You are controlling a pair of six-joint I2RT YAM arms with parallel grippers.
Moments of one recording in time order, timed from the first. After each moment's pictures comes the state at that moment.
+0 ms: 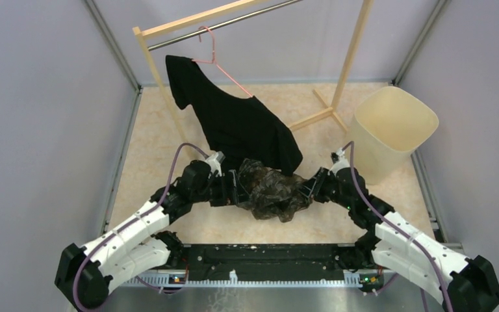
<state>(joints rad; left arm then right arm) -0.66 0.86 0.53 -0.32 0.31 -0.77 0.61 0.73 0.32 -0.06 -0.10 0.93</state>
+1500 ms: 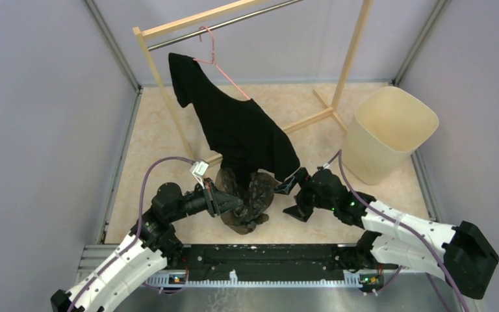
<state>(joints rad) -0.65 0.42 0.33 -0.06 0.48 -0.80 0.82 0.93 0.43 -0.16 -0.13 1.56</state>
